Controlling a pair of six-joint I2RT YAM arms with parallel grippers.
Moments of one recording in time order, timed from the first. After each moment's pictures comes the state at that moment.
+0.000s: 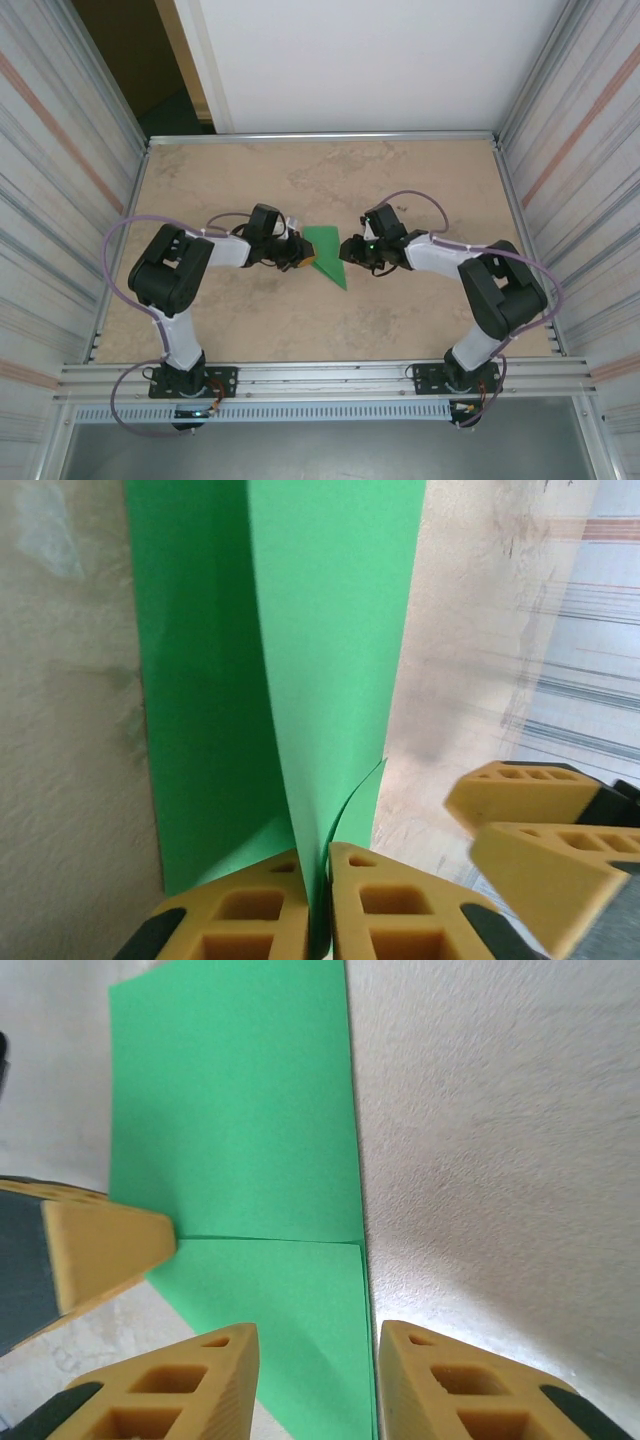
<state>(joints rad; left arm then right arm) -0.46 1.85 0.86 0.15 0.69 -0.92 0.54 1.63 0.83 -0.13 -0.31 0.75</state>
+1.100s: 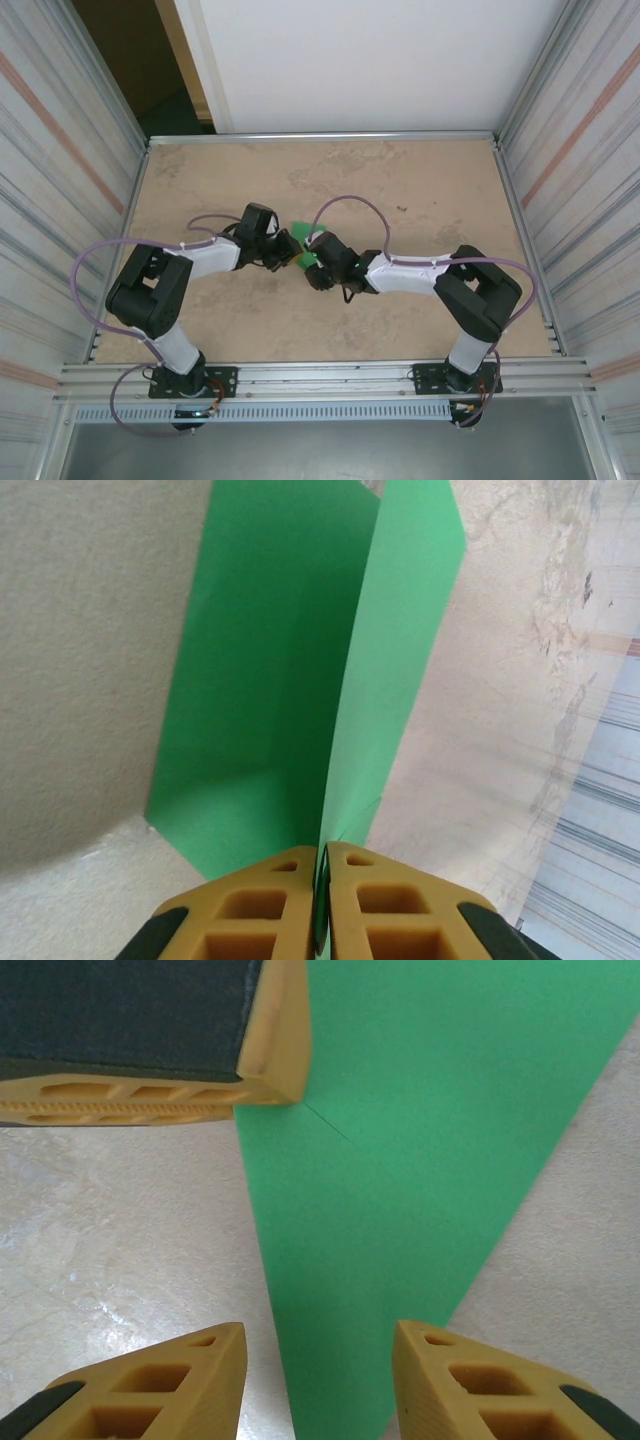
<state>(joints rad) -0.47 1.68 0.82 -0.03 0.45 -1.02 0.94 1.72 0.94 -0.13 0.14 0.30</state>
